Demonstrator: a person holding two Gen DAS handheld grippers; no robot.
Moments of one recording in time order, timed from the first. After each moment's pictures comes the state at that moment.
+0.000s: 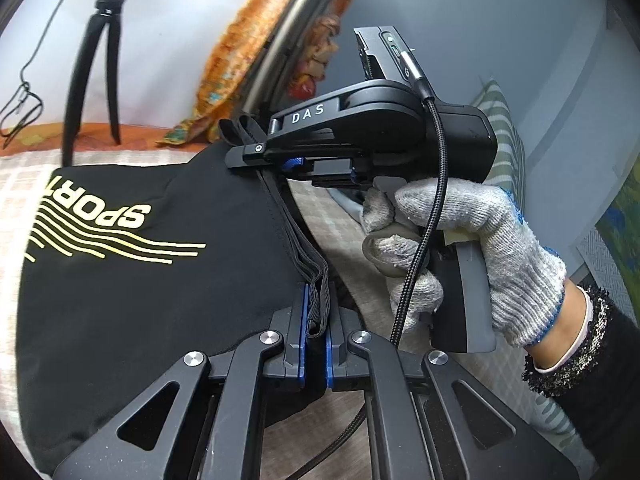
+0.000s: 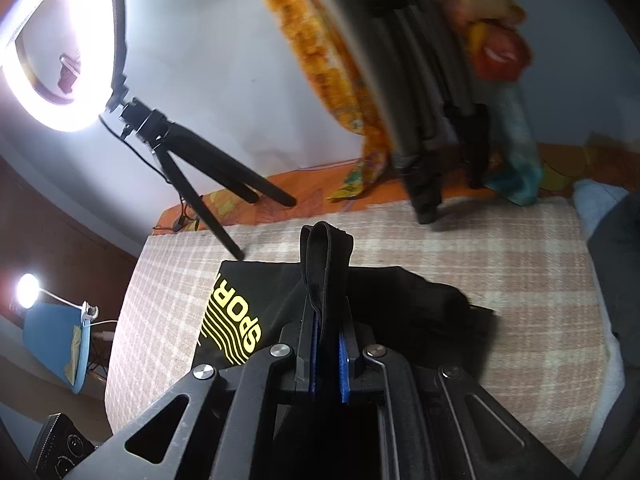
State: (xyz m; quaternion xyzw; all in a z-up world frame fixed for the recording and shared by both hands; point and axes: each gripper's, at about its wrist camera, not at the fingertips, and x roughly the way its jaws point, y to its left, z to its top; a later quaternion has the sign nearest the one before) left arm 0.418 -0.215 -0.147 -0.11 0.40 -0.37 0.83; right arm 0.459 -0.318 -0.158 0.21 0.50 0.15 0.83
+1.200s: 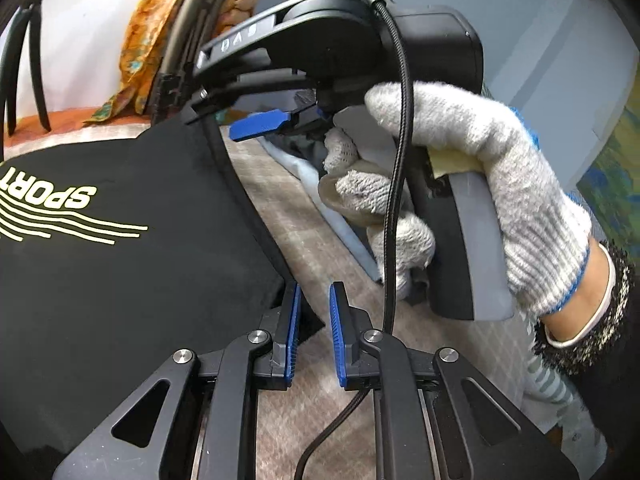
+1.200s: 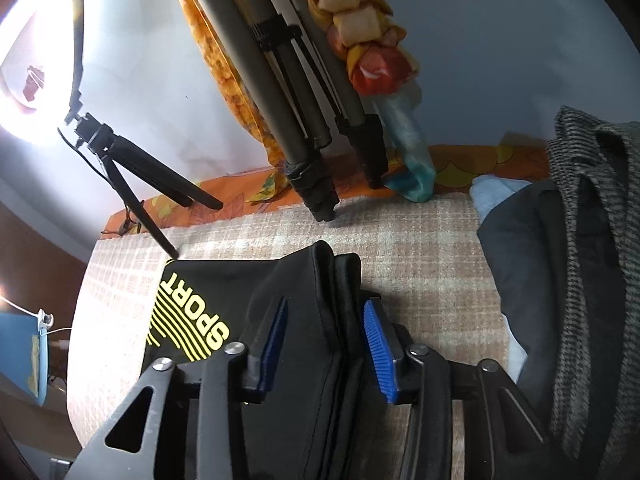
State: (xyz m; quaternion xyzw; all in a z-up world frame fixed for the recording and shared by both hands) left arm 0.417 -0.282 -0.171 -0.07 0.42 -0.44 0.80; right arm 0.436 -0.356 -0.143 0.16 0.51 0.05 0.84
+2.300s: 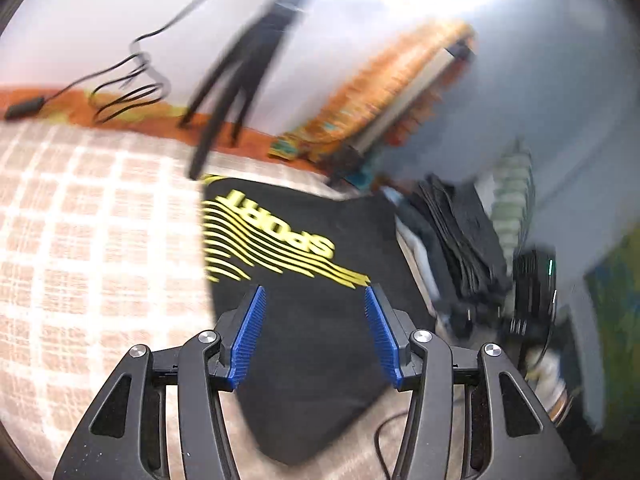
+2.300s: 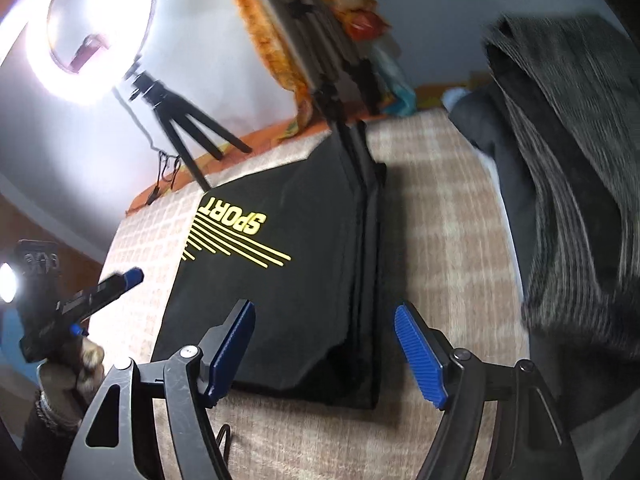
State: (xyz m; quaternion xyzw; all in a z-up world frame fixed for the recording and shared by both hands) left arm 0.516 -0.085 -0.159 -0.20 0.45 -0.34 0.80; right arm 0.321 -0.336 -0.145 0.21 0.51 0.05 0.83
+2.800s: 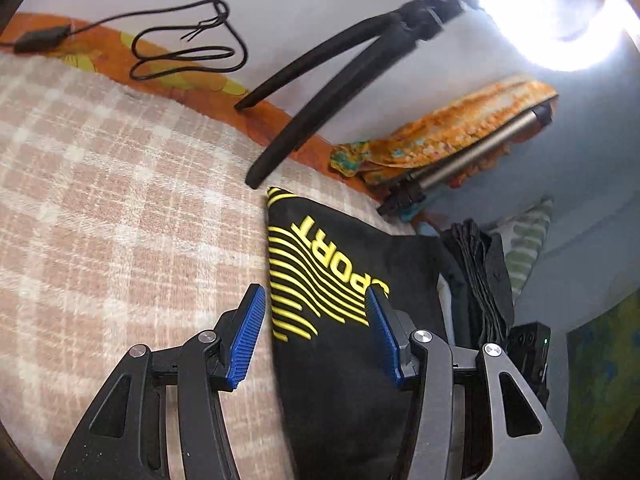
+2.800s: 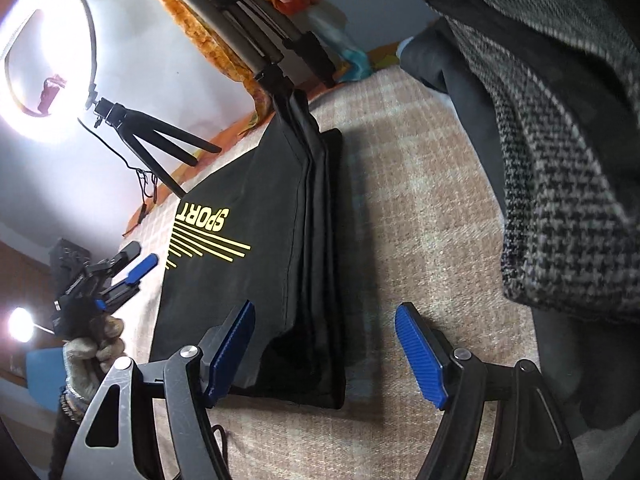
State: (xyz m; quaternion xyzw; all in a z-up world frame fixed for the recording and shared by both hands) left arm 0.571 -0.066 -0.205 -0.27 0.49 -0.31 0.77; right arm 0.318 -0.360 -0.180 0.29 0.52 0.04 0.80
